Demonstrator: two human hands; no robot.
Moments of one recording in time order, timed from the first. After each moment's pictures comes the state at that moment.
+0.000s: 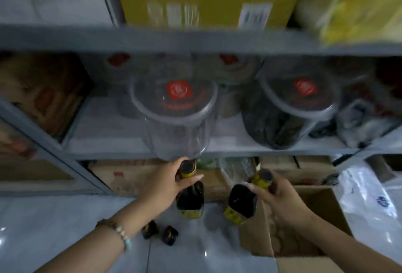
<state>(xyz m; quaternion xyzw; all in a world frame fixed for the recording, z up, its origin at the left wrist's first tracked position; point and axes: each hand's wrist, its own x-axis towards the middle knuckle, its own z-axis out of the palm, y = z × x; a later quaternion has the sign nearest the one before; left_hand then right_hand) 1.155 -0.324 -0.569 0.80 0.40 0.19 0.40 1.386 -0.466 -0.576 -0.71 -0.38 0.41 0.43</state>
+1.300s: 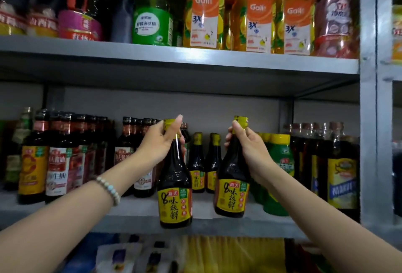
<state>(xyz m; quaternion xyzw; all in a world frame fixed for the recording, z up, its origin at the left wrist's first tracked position) 1.396 -0.303 0.192 0.74 0.20 0.56 0.30 1.590 -0.383 0.184 -0.36 -0.55 0.22 0.72</state>
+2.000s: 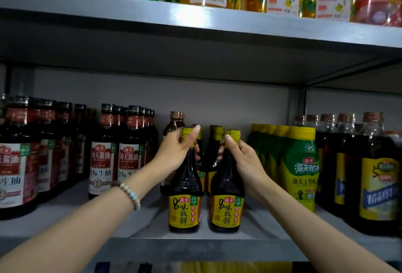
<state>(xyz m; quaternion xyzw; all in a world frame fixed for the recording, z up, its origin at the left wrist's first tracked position) 1.470 -0.205 0.159 0.76 0.16 0.53 0.34 1.626 -0.283 0.138 -0.36 -0.56 0.25 0.70</state>
